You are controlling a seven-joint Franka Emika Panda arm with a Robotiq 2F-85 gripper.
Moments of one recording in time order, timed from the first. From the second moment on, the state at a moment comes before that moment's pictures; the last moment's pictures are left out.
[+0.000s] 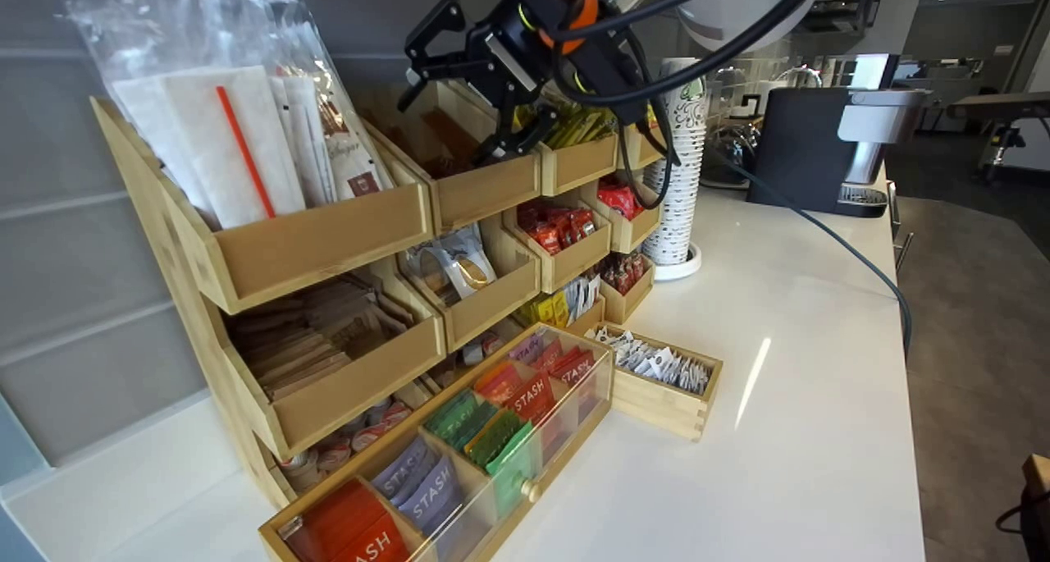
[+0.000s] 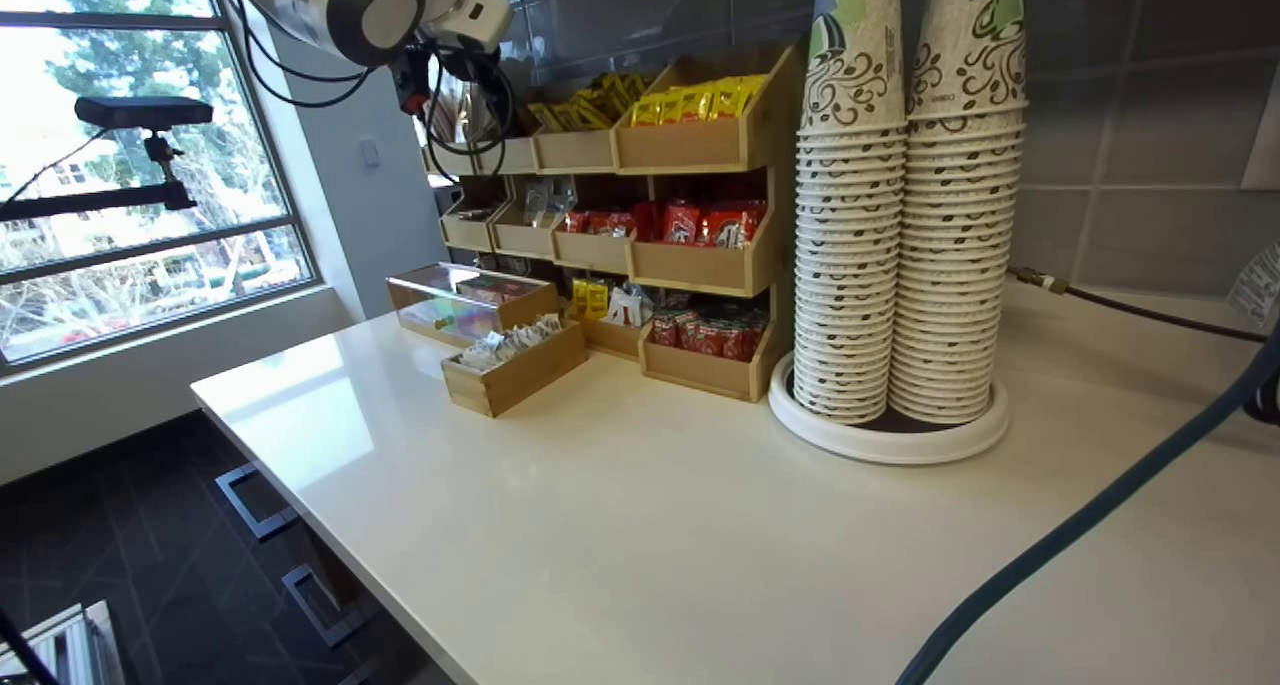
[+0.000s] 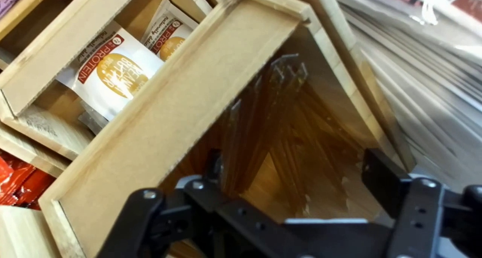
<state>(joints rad) 0.21 0.16 0.06 -1.82 0.38 2.80 0.62</state>
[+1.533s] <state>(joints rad) 0.17 0.23 0.08 -1.76 0.41 2.80 0.63</state>
